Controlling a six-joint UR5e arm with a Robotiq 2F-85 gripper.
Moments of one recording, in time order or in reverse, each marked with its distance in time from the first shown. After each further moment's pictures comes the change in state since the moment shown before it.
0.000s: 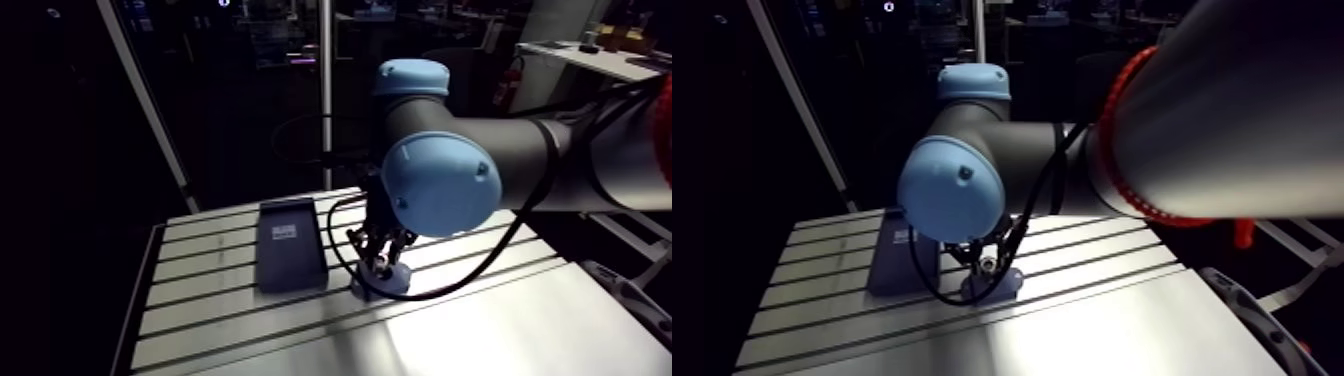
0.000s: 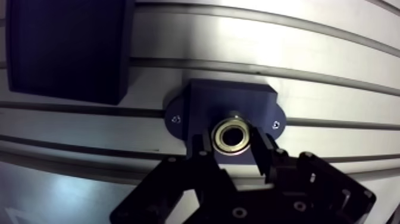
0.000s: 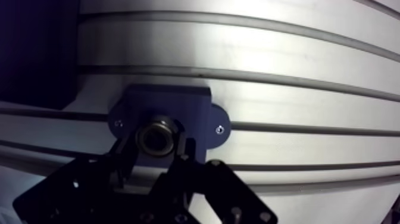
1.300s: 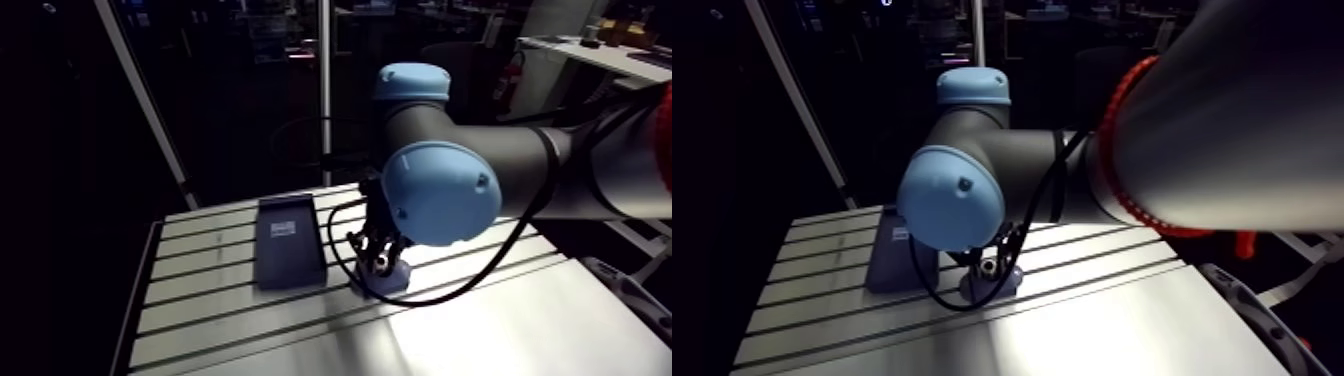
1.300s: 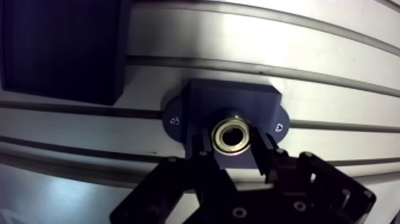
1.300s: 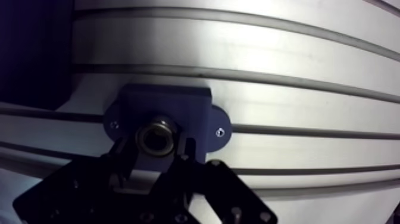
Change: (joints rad) arm -0.003 0.015 0.016 -0.030 -0.001 -0.011
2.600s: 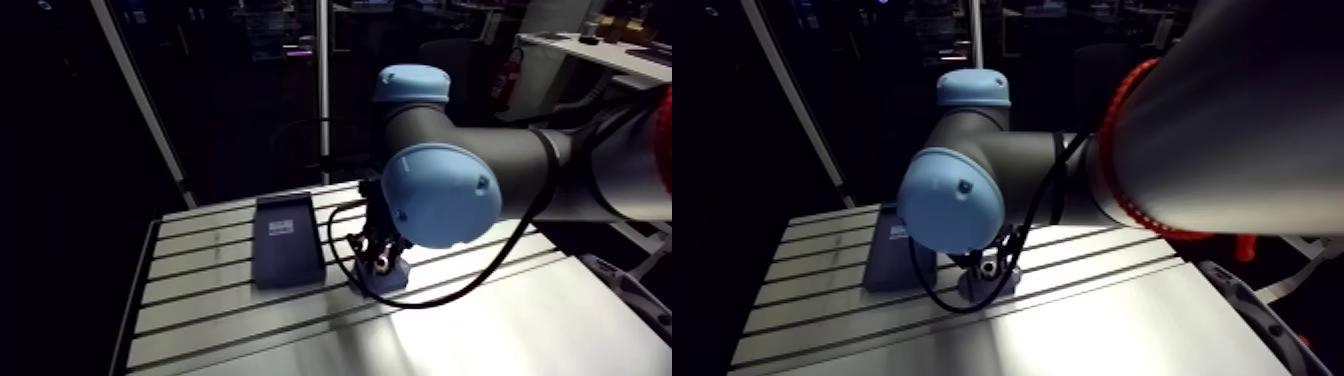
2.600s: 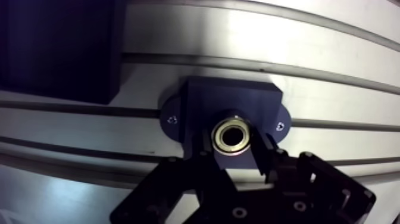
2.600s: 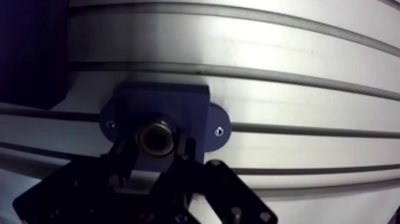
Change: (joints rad) arm -0.006 0.008 0.004 -0.001 0.000 -0.001
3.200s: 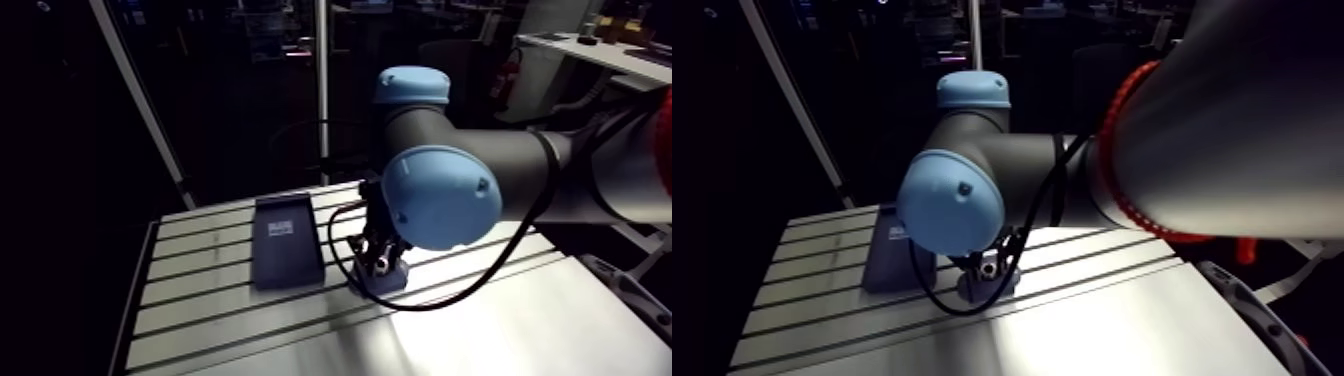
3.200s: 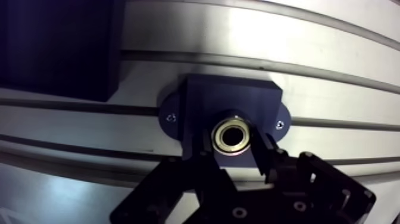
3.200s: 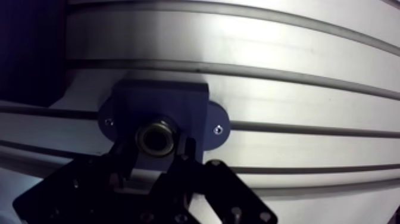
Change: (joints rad) arm -0.003 -0.002 0.004 0.000 -0.001 -0.007
